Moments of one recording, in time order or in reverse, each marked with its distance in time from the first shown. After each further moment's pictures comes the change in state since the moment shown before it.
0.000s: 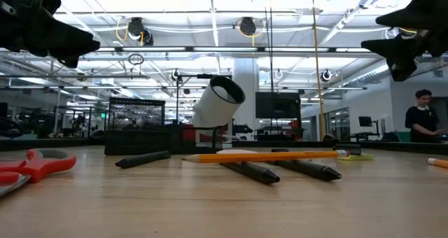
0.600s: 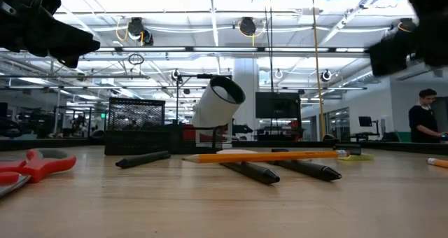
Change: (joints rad) left arm 0.000 0.000 0.000 0.001 0.000 0.000; right arm -0.111 0.734 0.008 0.514 -0.401 -0.330
